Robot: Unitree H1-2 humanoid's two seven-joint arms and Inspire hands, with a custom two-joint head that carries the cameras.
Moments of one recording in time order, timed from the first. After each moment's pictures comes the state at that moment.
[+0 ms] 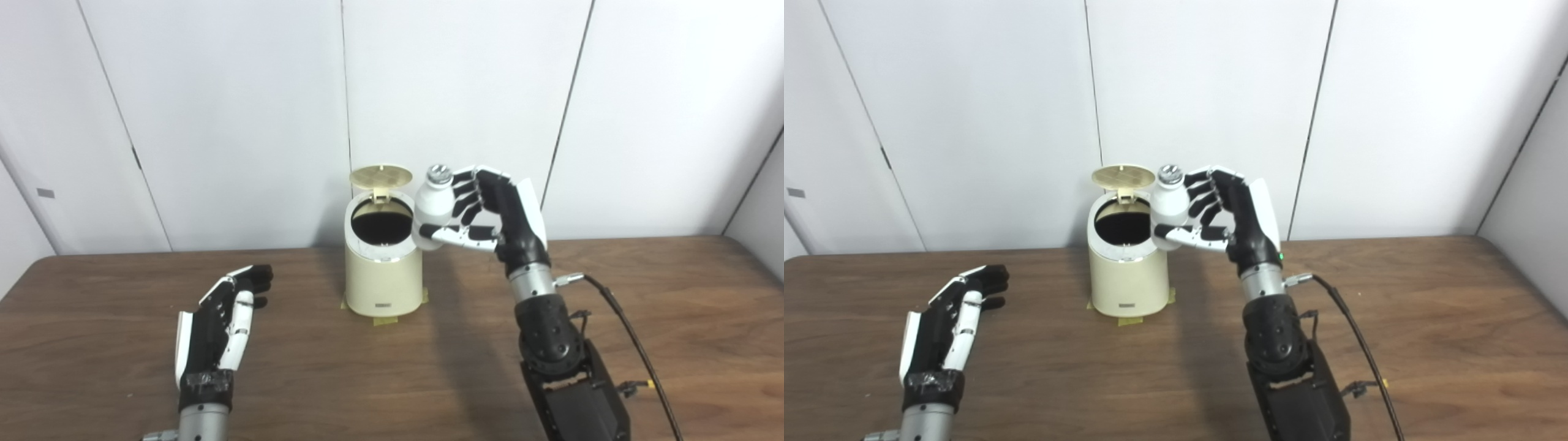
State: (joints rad) left arm -0.09 -0.01 0.05 -0.26 0.17 0.06 0.09; right arm -0.53 -0.05 0.09 0.10 -0.37 0.03 -0.19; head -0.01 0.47
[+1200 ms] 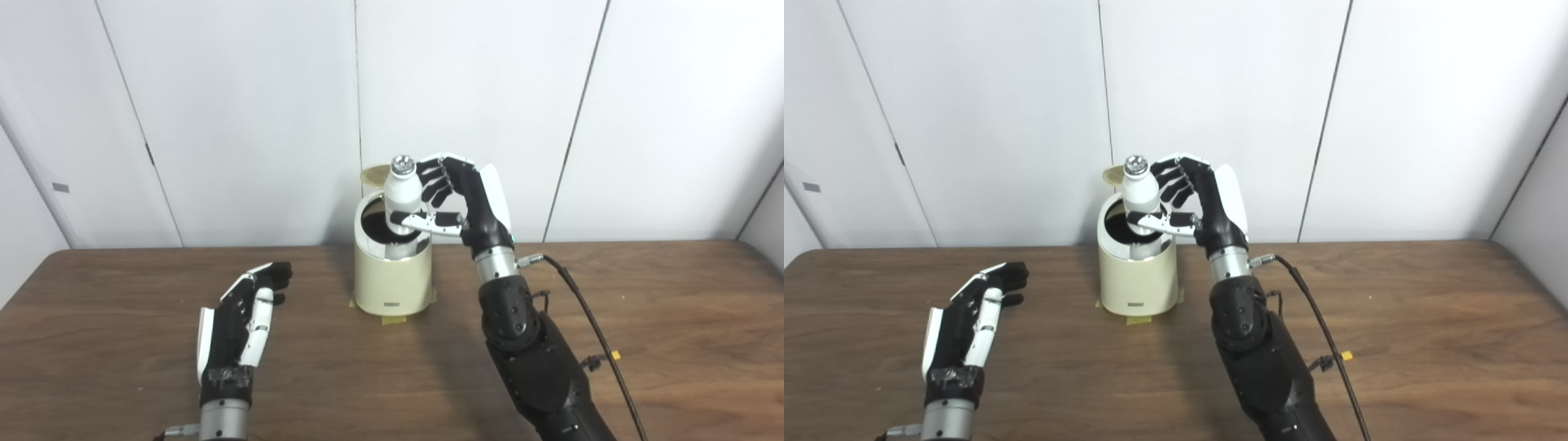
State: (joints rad) left arm -0.09 -0.02 0.02 -0.26 0.18 0.06 0.11; right arm -0.68 -0.01 0.12 0.43 -0.42 -0.19 -0.30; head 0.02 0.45
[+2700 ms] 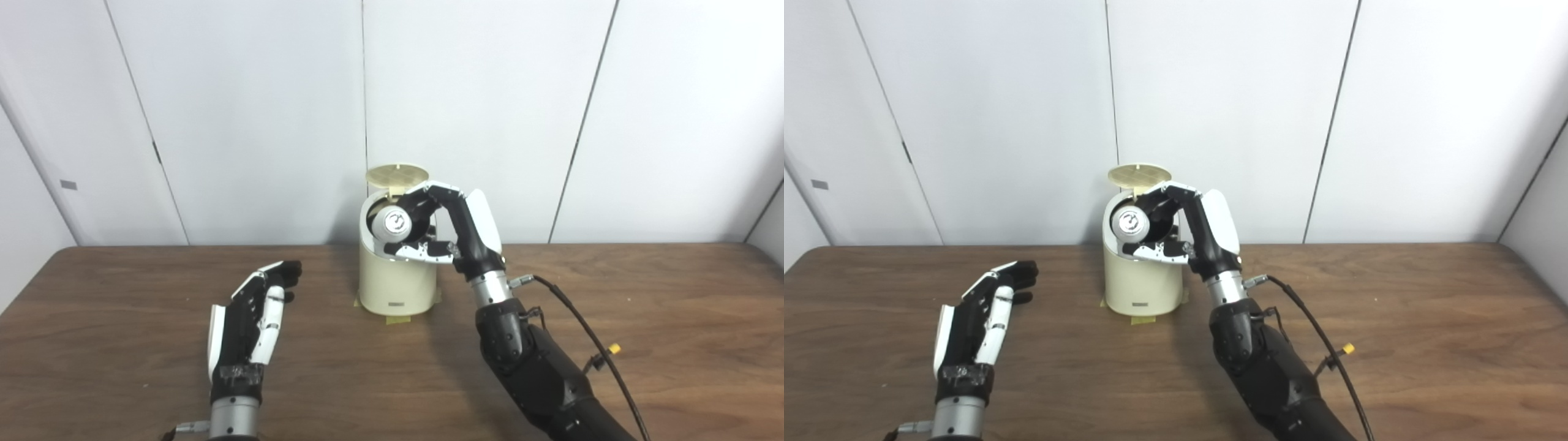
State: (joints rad) left arm -0.09 -0.03 0.01 -0.26 0.20 0.06 0.12; right arm -0.72 -0.08 0.32 0.65 -0.44 -0.44 -0.52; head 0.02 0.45
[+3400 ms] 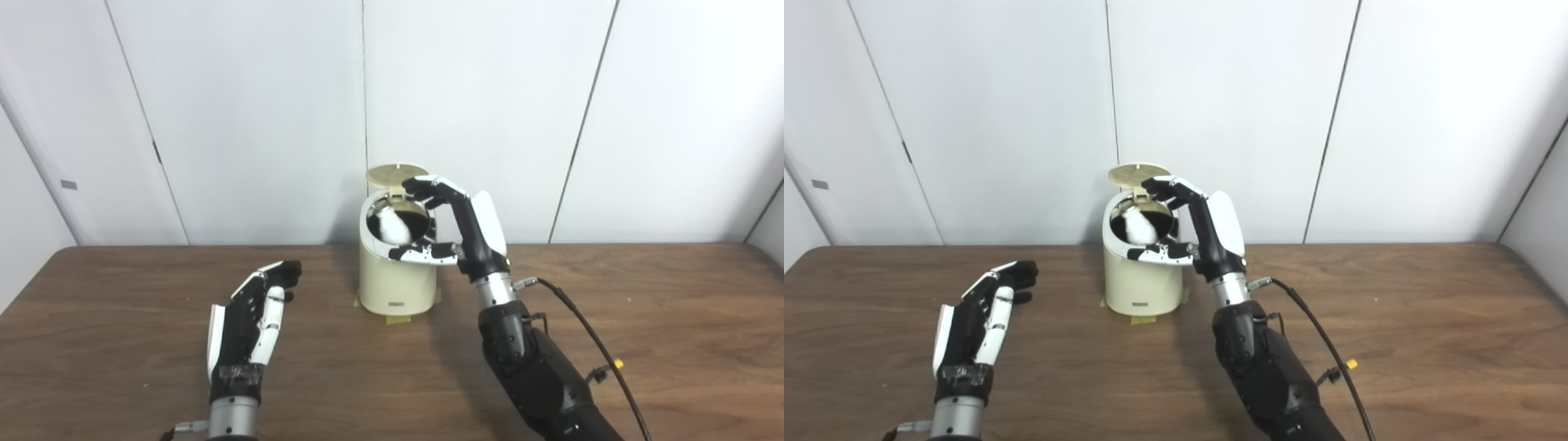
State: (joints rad) left arm -0.09 -0.03 0.01 -0.26 0.19 0.06 0.11; right arm -0.70 -0.06 0.23 0.64 -0.49 -0.44 -0.48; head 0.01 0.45
